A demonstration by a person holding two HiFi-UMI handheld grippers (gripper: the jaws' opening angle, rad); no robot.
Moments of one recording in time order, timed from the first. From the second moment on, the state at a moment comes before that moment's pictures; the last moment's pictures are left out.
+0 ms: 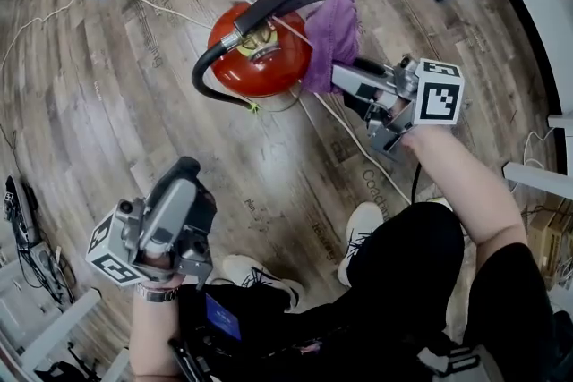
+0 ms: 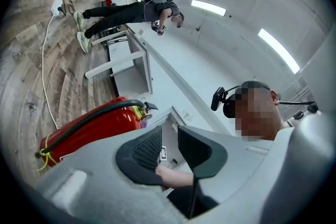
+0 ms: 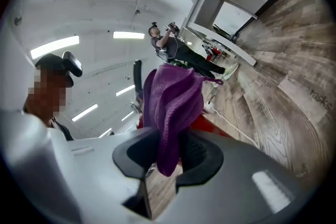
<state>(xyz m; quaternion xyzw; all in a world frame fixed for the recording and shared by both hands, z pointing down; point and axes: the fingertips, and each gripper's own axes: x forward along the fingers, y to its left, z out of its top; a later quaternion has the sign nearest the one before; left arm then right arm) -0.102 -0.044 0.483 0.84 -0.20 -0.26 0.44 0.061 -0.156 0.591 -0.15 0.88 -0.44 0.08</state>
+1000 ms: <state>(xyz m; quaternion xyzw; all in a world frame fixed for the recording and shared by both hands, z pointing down) -0.133 -0.028 0.518 0.83 -0.25 -0.21 0.45 0.066 -0.144 0.799 -0.17 0.86 -0.47 -0.13</state>
